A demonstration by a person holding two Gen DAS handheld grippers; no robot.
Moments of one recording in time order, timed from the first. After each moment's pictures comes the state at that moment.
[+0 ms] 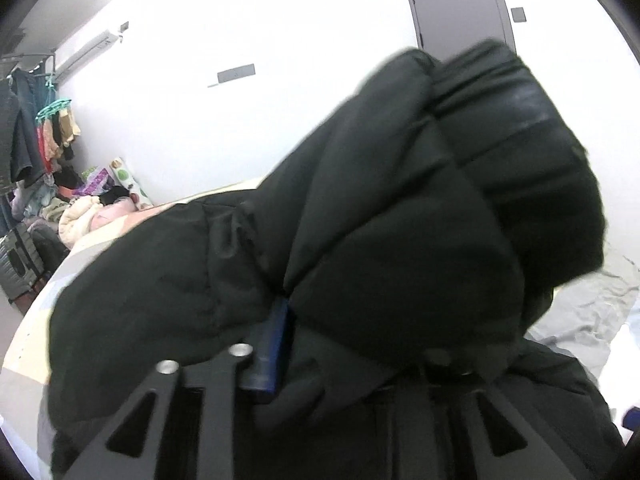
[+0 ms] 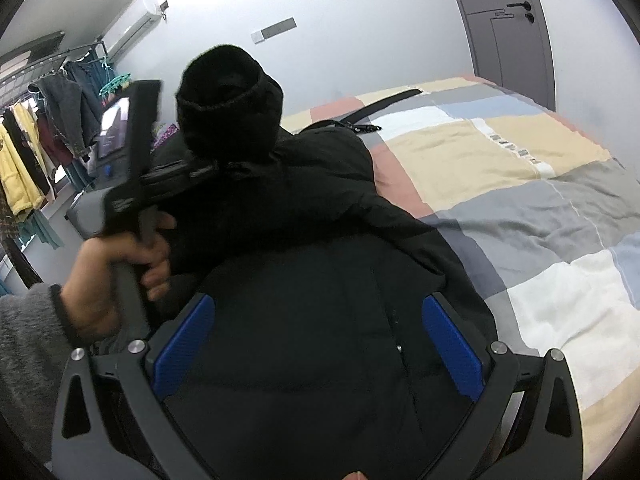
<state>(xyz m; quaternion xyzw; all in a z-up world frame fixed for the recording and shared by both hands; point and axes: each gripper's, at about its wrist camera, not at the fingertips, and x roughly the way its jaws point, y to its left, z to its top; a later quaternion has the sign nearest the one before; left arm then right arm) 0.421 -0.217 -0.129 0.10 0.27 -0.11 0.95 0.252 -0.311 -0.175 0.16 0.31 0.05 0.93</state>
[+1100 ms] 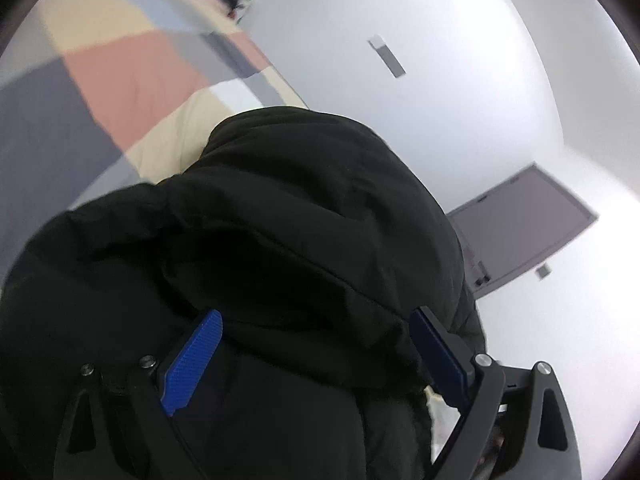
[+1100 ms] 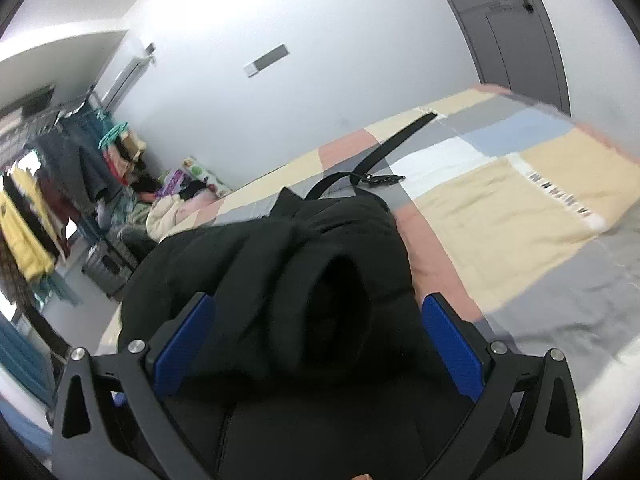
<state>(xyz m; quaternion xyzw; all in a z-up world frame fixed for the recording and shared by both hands) 0.379 0.104 -0.204 -0.43 0.33 -0.15 0.83 0.377 -0.323 -0.138 0.24 0.28 0.06 0.93</state>
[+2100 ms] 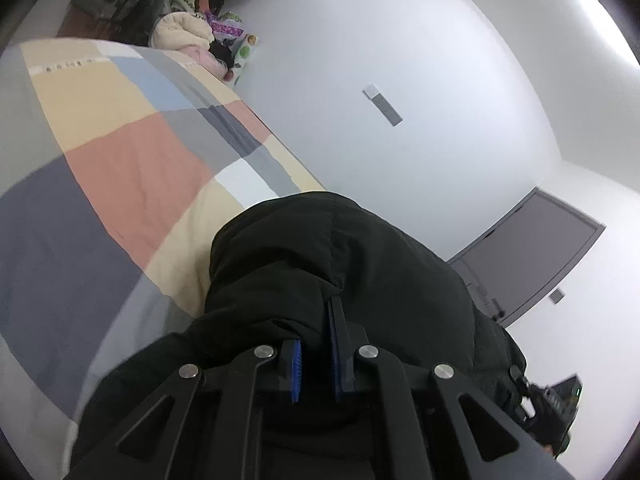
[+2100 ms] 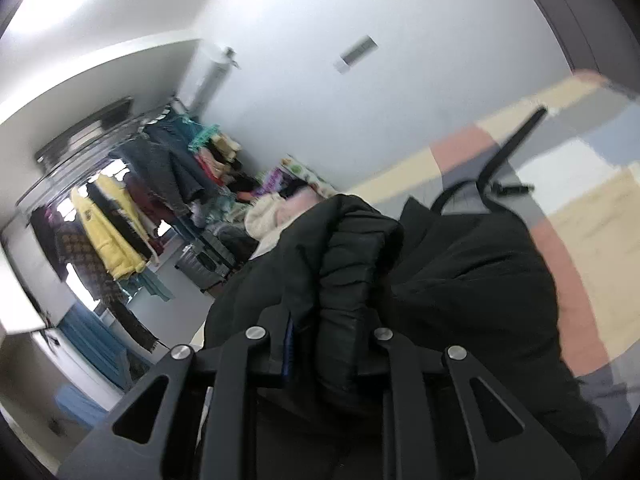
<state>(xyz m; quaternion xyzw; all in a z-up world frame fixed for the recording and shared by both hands) 0.398 0.134 -0.158 -0.38 0.26 -0.10 0.88 0.423 -0.275 -0.094 0.29 0.25 0.23 0.89</state>
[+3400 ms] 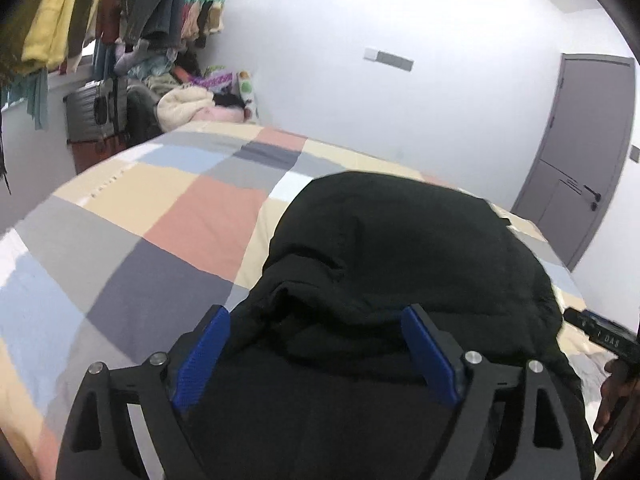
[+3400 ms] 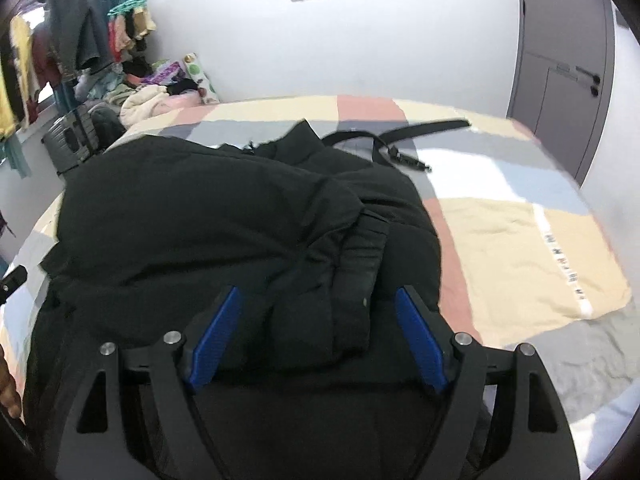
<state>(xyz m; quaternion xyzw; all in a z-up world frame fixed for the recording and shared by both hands) 0.331 0.061 -0.122 -0.11 0.31 0.03 0.94 0.403 -0.235 -0.130 0.01 0.37 0.04 0.93</state>
